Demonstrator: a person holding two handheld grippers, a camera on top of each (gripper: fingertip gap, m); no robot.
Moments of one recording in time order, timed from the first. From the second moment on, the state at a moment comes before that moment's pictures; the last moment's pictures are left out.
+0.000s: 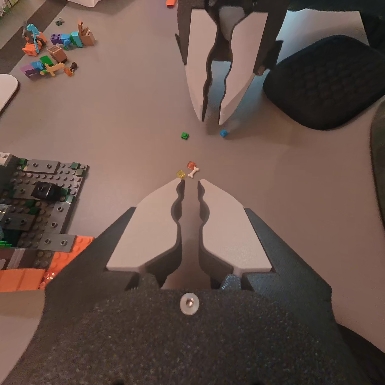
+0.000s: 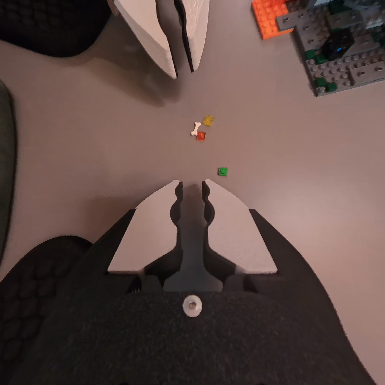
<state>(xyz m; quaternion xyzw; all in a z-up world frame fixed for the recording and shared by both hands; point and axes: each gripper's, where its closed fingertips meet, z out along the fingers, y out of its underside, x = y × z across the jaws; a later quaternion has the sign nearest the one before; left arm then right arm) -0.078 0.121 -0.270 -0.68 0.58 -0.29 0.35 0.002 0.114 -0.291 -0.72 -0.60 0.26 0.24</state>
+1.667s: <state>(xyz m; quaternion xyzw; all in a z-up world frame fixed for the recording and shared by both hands) -0.076 0.117 -0.285 -0.68 0.58 -0.32 0.32 0.223 0.412 -0.305 -0.85 -0.48 0.04 0.20</state>
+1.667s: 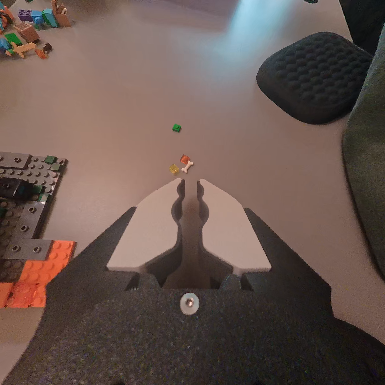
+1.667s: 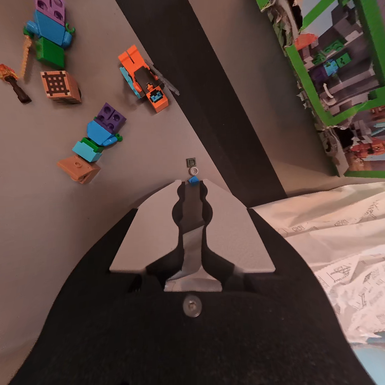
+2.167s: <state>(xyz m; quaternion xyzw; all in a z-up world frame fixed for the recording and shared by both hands) -0.077 0.121 -0.278 -0.68 0.57 -0.32 0.34 0.022 0.182 -0.264 -0.65 -0.69 0.21 0.24</state>
